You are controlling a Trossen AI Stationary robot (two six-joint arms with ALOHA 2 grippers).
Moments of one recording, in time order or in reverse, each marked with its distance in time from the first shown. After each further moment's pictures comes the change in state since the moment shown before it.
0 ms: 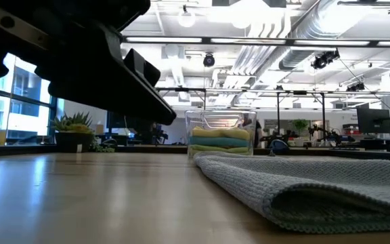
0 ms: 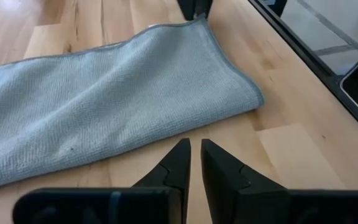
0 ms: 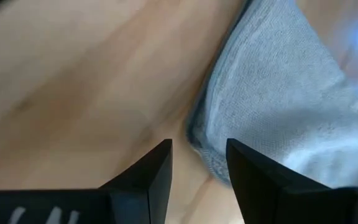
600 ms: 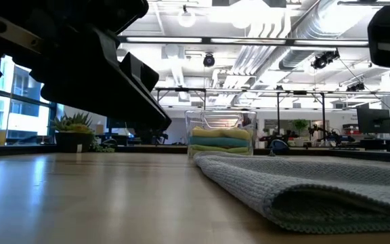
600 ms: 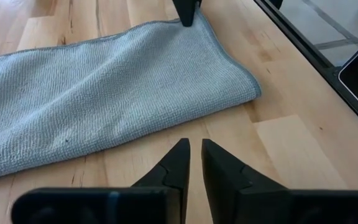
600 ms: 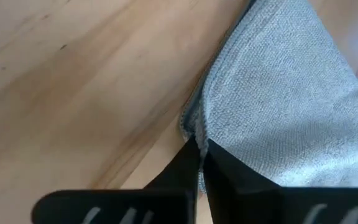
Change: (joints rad) left arm -0.005 0.000 0.000 -0.021 0.010 -0.006; right arm -0.062 0.016 0.000 0.029 -0.063 -0.118
